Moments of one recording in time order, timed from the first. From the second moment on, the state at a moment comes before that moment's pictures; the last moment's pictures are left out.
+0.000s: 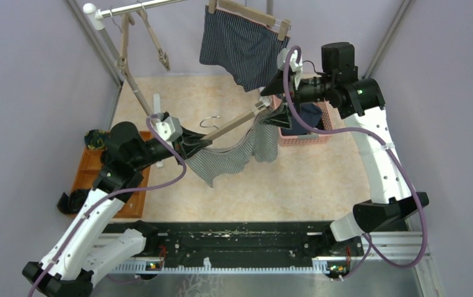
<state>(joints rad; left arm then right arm) -0.47 0.83 0.94 -0.10 0.71 0.14 0.32 1.47 1.90 -0.99 -1.11 -0.58</state>
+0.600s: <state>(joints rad) -0.47 0.87 0.95 -0.15 0.77 0.12 0.32 1.47 1.89 -0.95 -1.11 -0.57</state>
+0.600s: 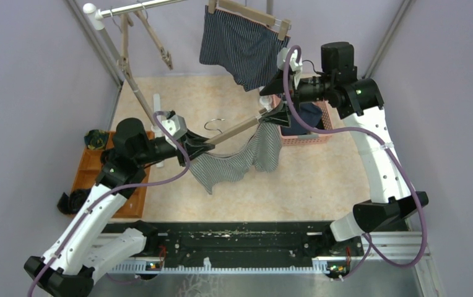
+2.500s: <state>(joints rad) -0.47 0.91 0.99 -0.17 0.74 0.12 0.32 1.47 1.86 -0.91 -1.14 -0.56</state>
